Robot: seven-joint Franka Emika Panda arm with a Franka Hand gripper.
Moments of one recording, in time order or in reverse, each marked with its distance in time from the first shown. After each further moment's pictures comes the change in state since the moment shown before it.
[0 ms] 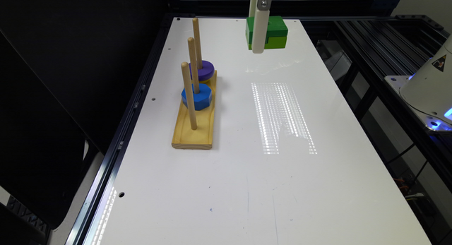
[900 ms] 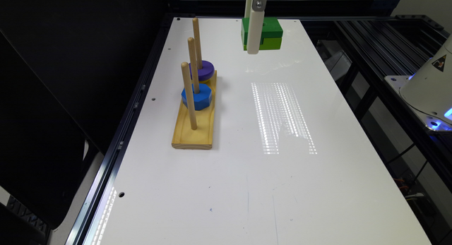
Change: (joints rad) arm 0.000 0.029 0.000 0.031 0.000 0.013 0.000
